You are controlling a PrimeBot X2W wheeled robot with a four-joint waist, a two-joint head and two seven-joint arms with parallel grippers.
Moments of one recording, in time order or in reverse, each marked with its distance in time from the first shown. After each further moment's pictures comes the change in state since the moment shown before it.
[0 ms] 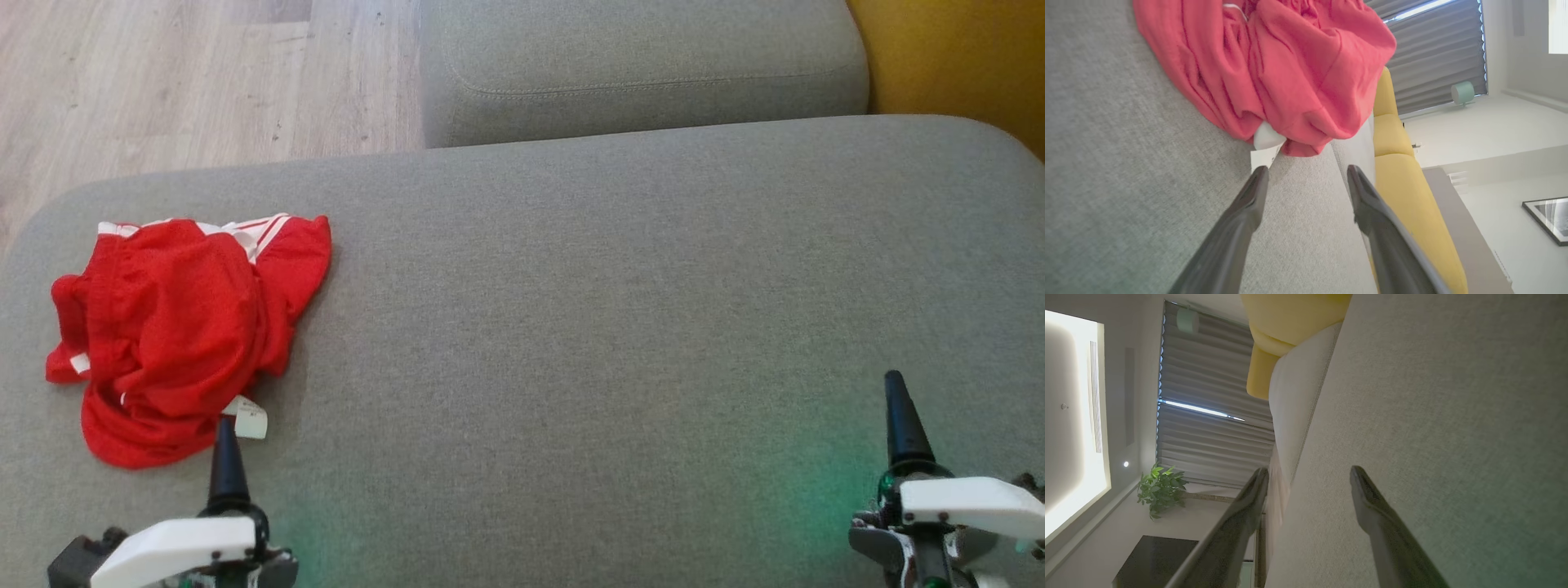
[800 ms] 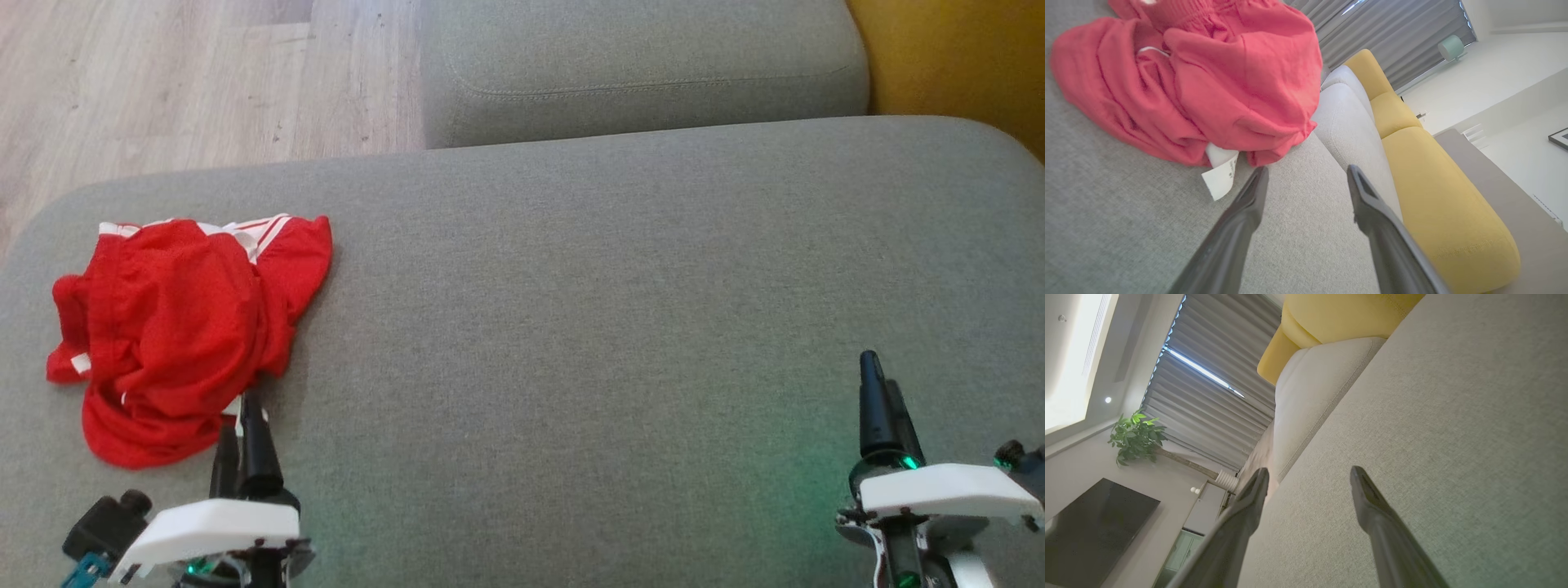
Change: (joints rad) left arm 0.002 0.000 -0.061 -0.074 0.295 0.047 -0.063; right arm 0.002 0.000 0.049 -0.056 -0.314 0.000 -0.064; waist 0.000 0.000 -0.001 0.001
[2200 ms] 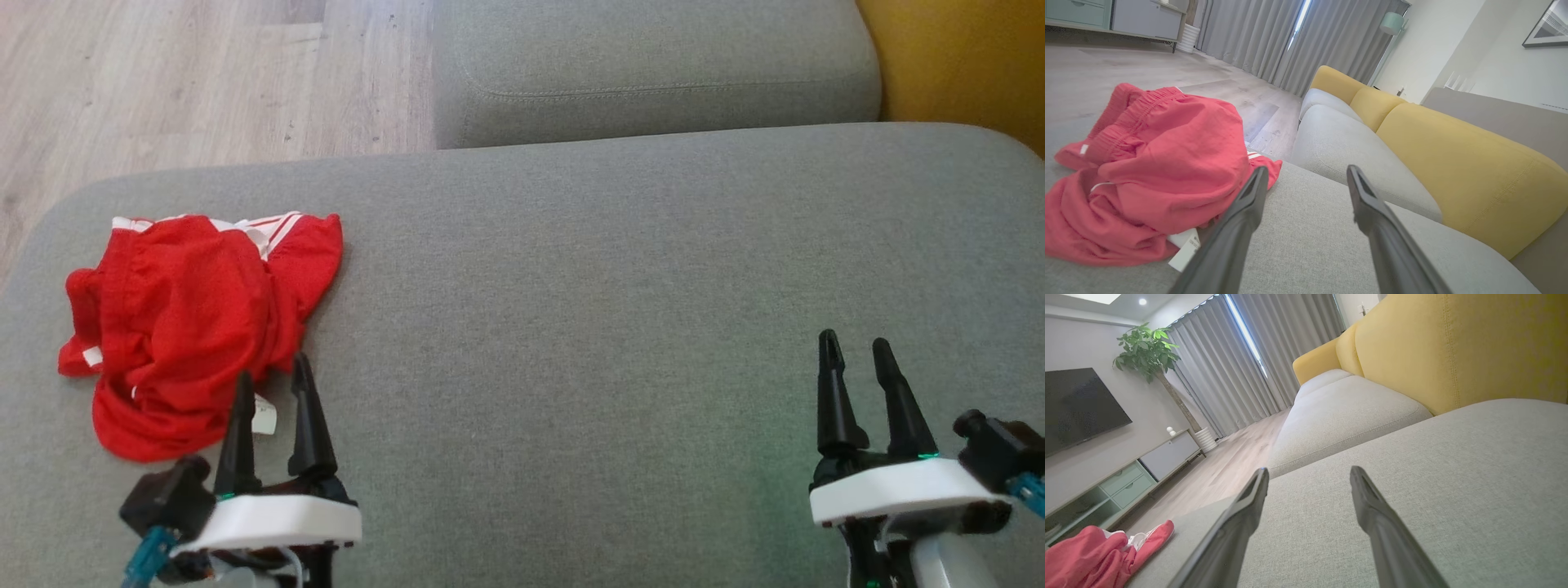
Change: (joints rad) left arm 0.004 0.002 -0.095 -0.098 0.475 0.059 -0.122; right arm 0.005 -0.001 0.051 -0.078 -0.515 0.000 -0.119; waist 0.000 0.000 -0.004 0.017
